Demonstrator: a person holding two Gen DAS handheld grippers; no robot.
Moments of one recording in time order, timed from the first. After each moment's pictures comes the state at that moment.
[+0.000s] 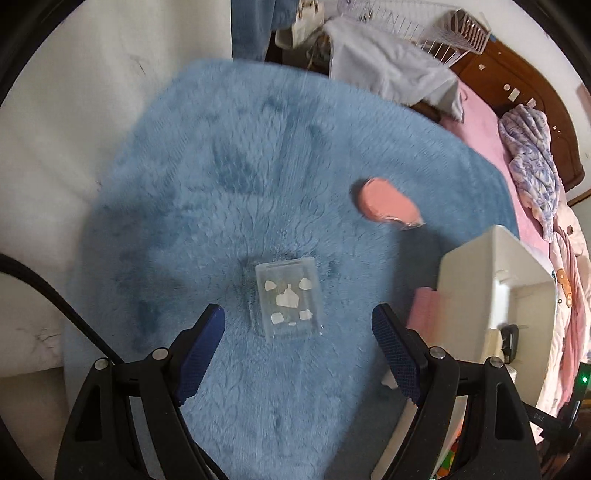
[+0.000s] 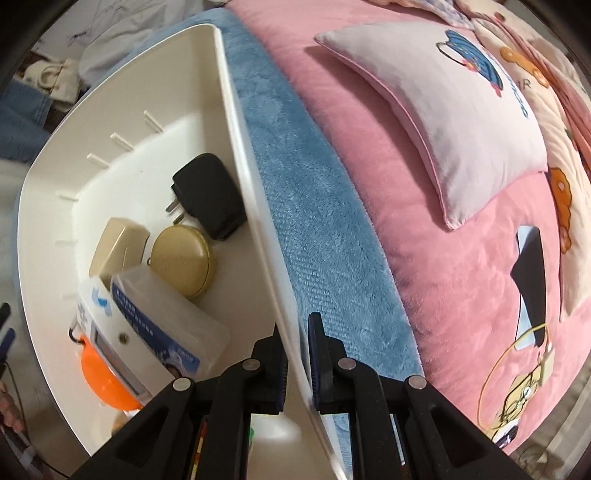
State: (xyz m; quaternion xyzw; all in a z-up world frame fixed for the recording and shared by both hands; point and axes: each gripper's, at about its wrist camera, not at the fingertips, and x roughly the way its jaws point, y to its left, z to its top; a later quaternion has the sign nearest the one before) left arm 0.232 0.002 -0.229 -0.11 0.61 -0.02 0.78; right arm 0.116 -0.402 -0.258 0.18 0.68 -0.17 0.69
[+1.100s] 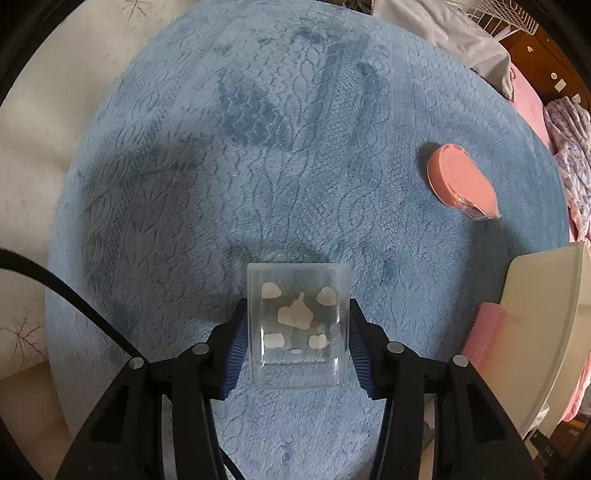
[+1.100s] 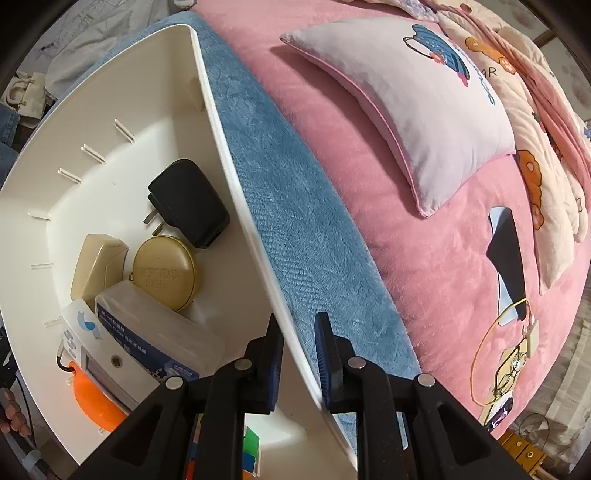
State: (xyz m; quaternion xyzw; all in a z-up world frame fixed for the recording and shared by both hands) left arm 0.252 0.001 -0.278 -0.10 0.68 0.03 0.73; right arm 0.122 -0.388 -0.253 0.16 0.68 -0.23 0.68
